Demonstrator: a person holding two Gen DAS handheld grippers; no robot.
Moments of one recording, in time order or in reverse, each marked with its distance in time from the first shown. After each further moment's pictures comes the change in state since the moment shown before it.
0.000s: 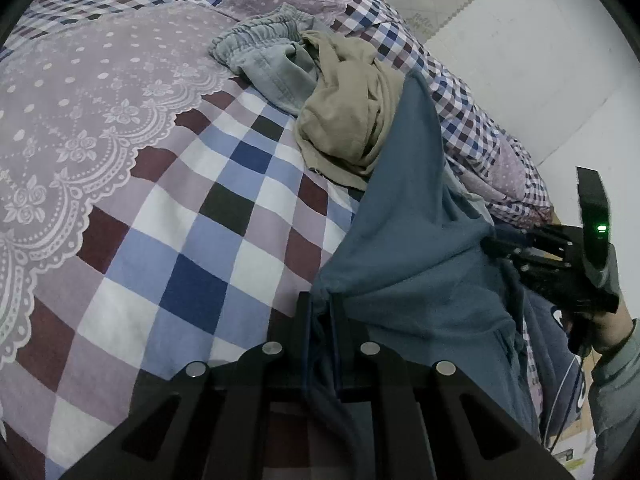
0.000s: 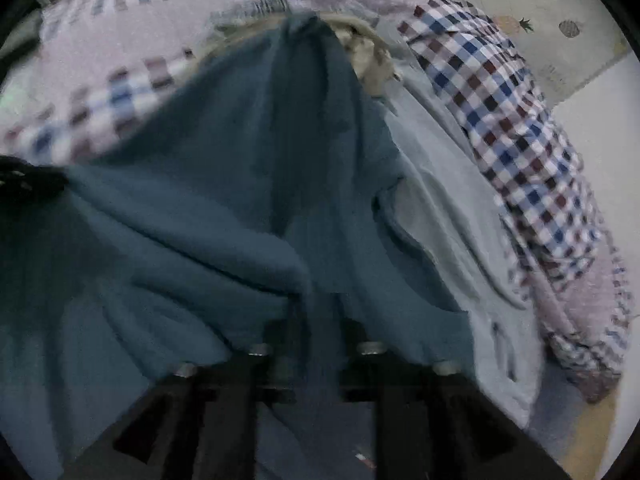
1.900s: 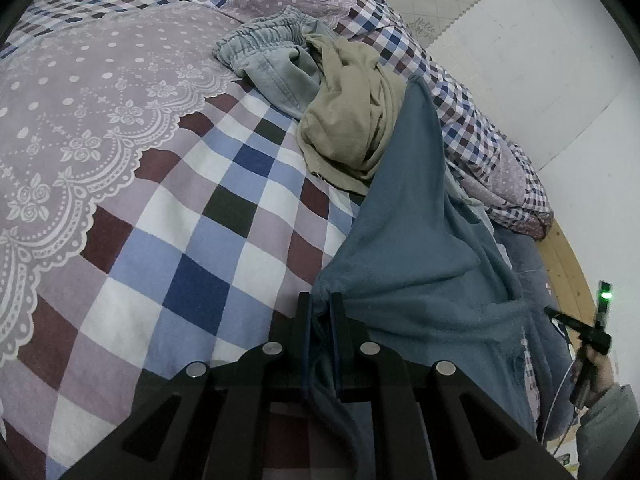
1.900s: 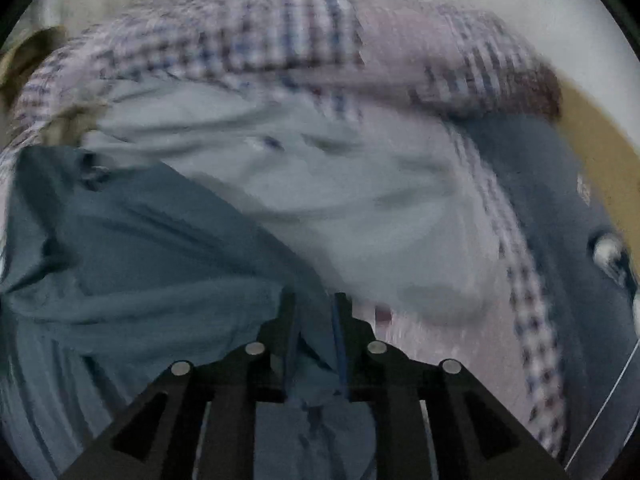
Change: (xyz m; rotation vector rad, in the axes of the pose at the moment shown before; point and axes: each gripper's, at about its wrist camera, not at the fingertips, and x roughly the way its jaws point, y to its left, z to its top) left arm -0.001 0.001 0.000 -0.015 -0.010 -0.003; right arm -0.031 -0.137 -0.255 0.908 0.056 -0.066
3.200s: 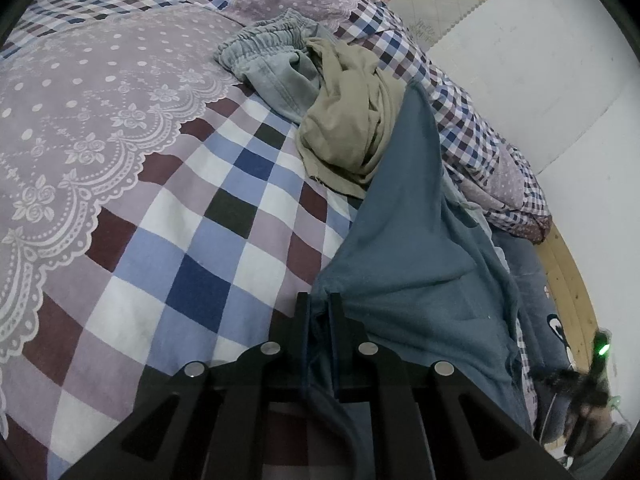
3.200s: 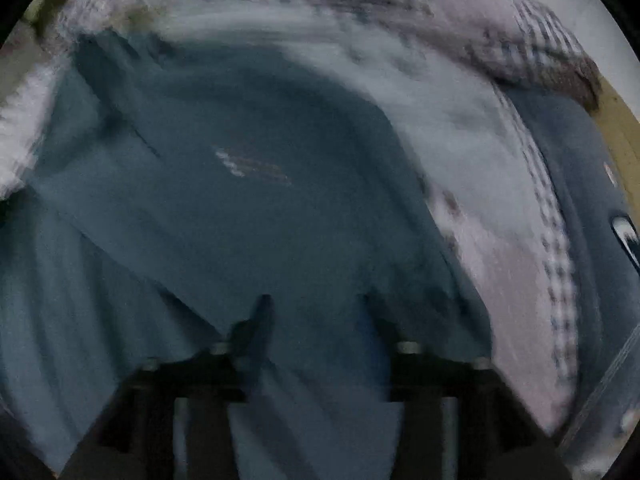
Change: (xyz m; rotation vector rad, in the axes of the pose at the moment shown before) left arm 0.000 0.000 0.002 -0.008 -0.009 -0.003; right arm -0.046 0.090 -0.065 -0.187 0.117 0.102
